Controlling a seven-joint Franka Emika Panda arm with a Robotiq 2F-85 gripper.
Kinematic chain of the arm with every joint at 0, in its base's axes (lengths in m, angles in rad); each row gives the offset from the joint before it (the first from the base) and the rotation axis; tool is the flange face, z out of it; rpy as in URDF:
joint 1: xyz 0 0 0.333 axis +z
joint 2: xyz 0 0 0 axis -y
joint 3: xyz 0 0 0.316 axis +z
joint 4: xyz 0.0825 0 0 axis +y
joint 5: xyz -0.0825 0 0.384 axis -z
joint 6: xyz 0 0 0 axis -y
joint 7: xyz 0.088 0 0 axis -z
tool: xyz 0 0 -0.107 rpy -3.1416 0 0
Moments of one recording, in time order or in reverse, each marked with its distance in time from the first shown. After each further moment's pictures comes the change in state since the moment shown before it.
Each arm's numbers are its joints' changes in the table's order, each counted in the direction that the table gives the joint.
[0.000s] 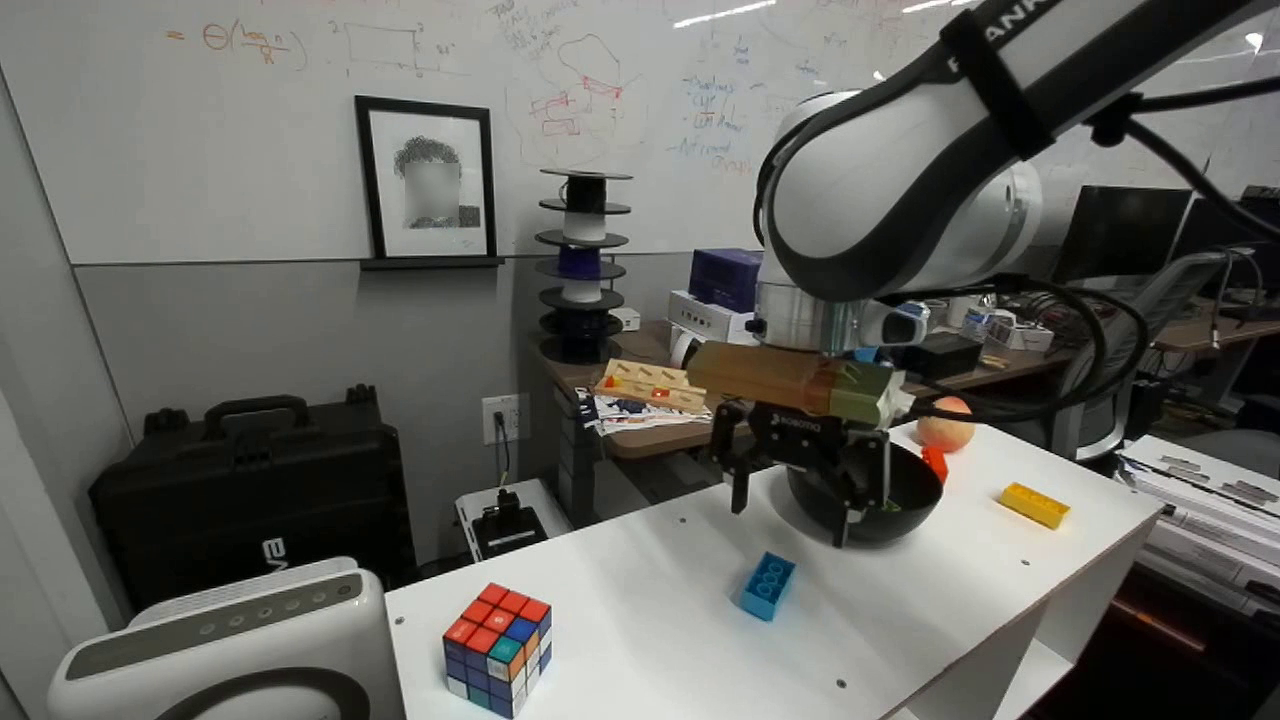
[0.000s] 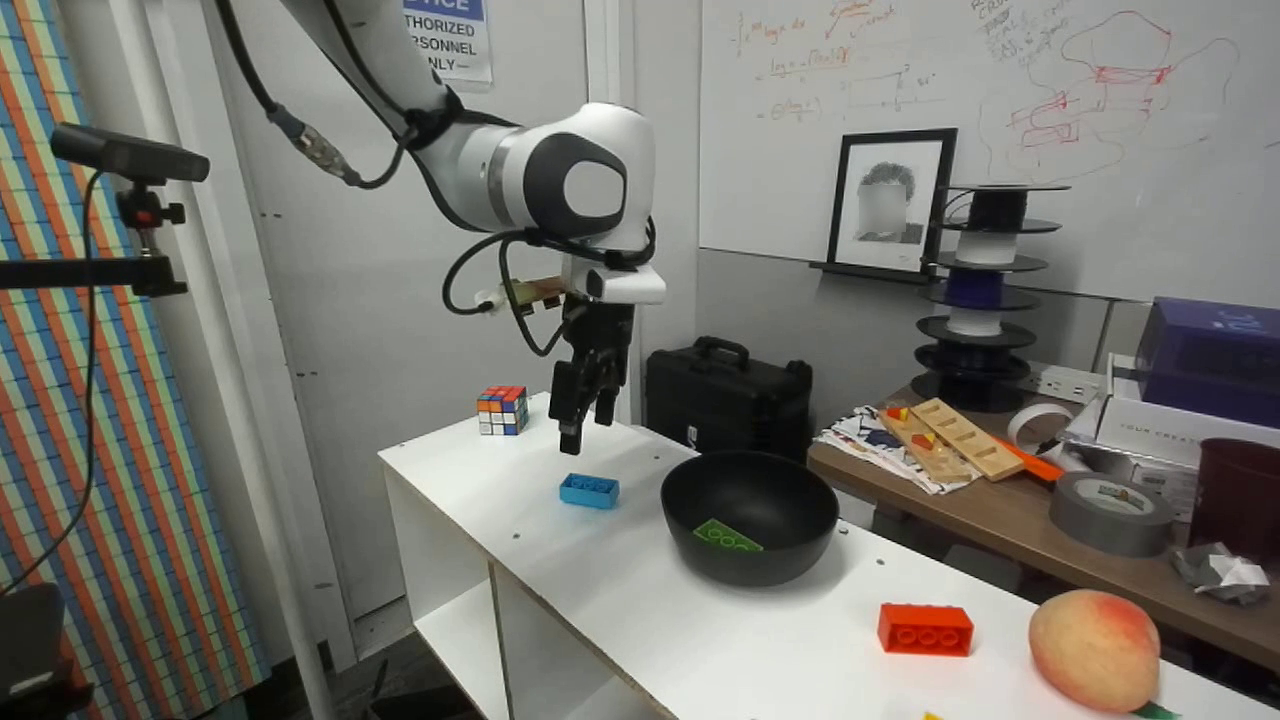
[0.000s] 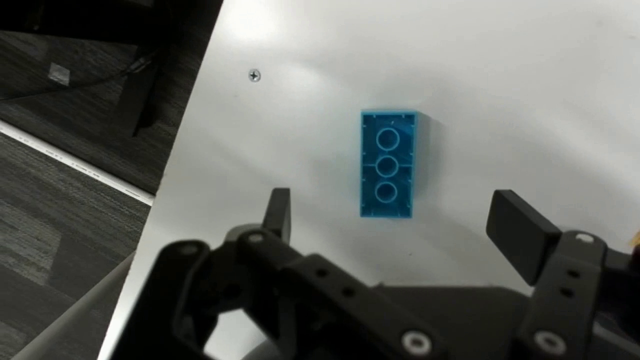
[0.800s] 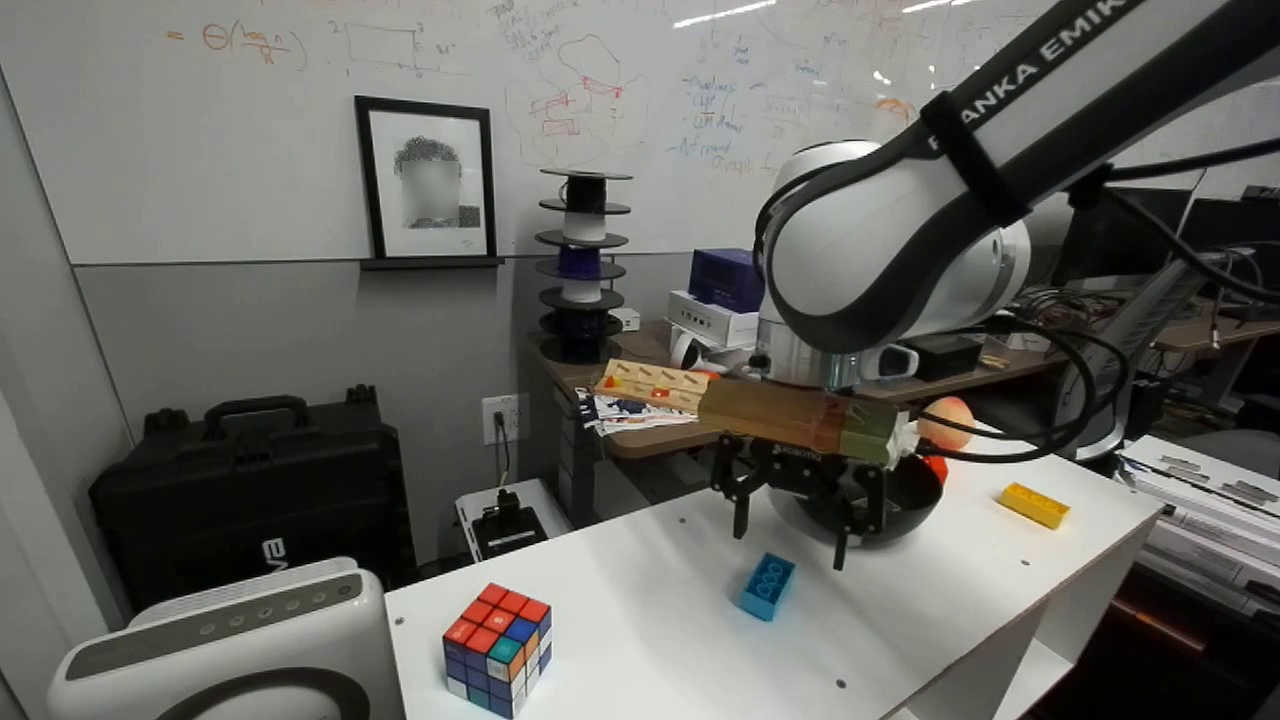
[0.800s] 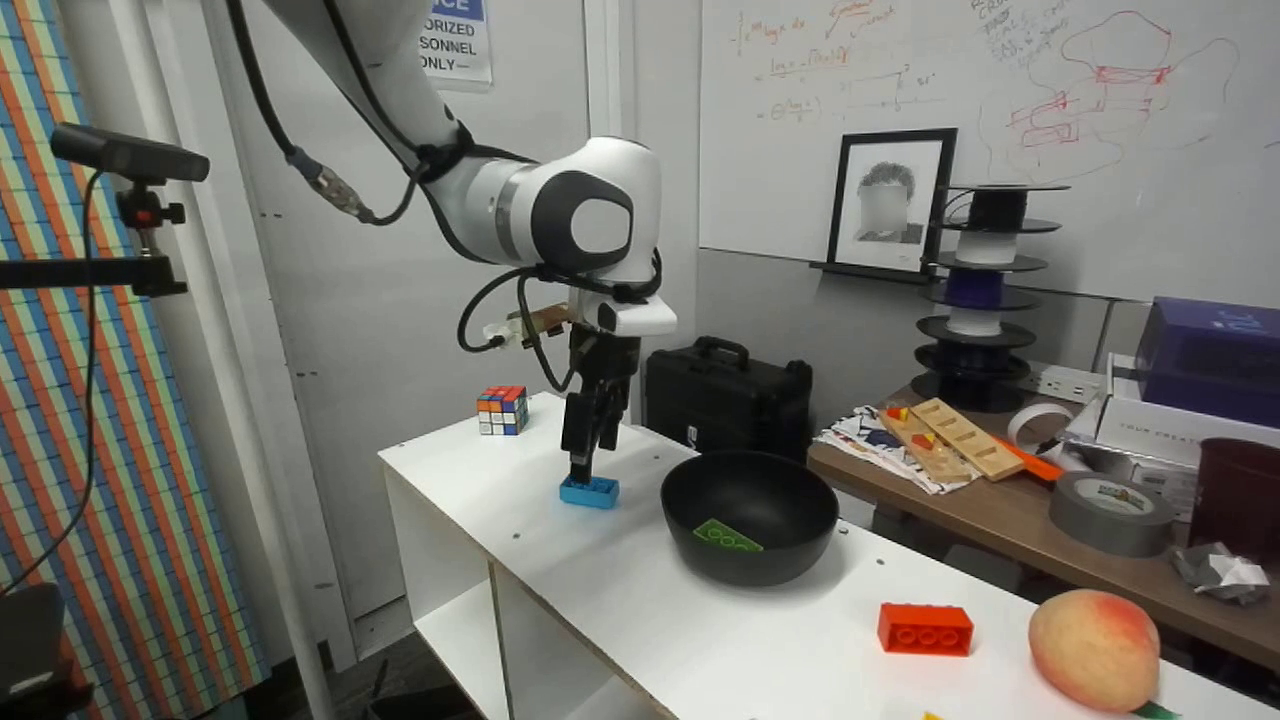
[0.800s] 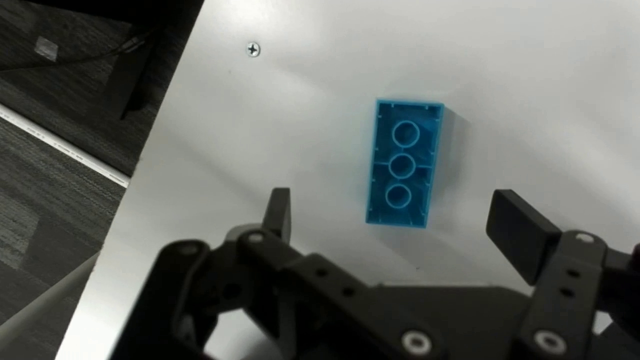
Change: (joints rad) arm -0.013 -0.058 0.001 -0.015 0.006 0.044 -0.078
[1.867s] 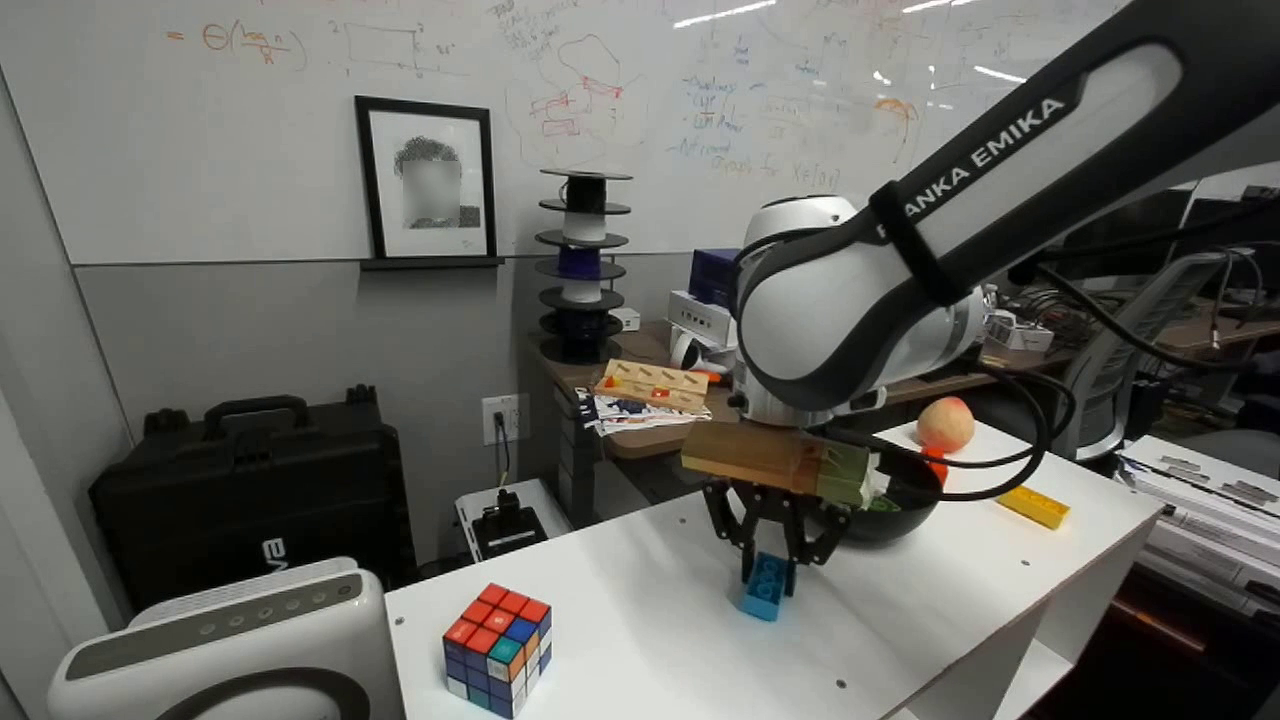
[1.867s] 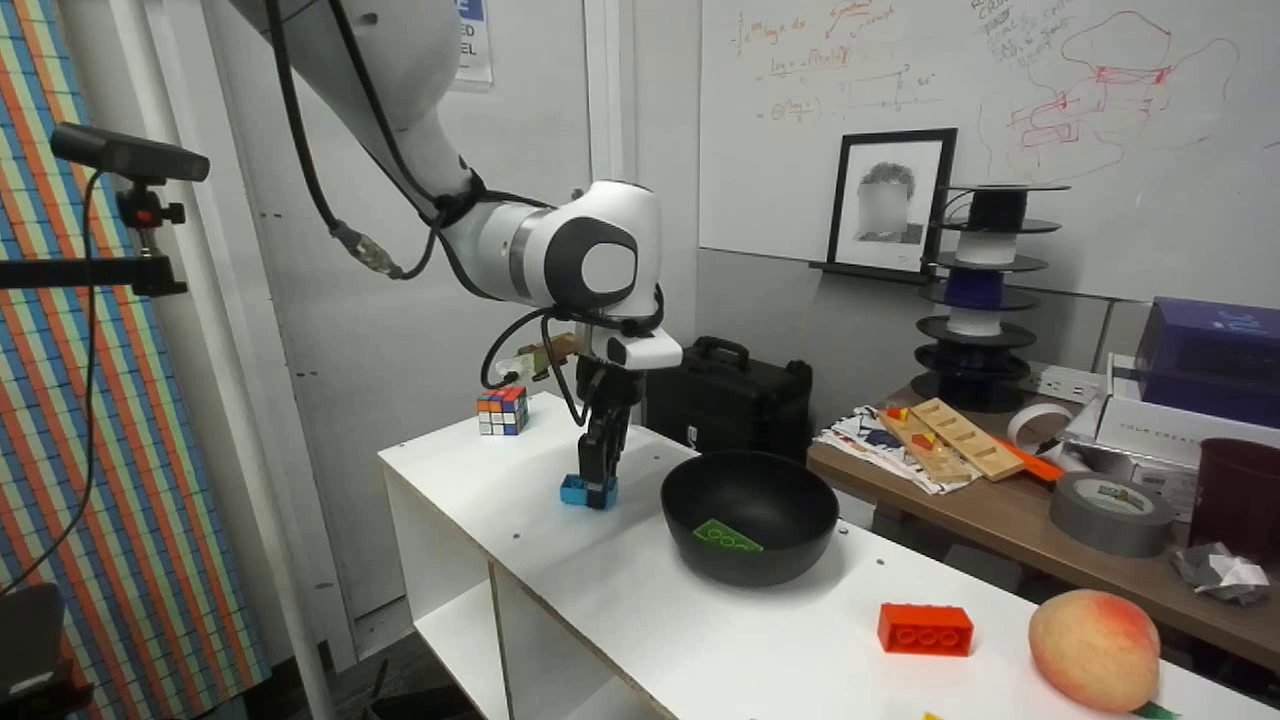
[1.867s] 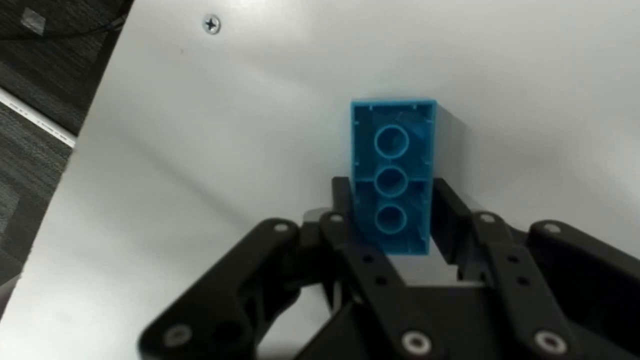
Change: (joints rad) arm 0.009 -0.118 -0.002 -0.109 0.024 0.003 -0.034
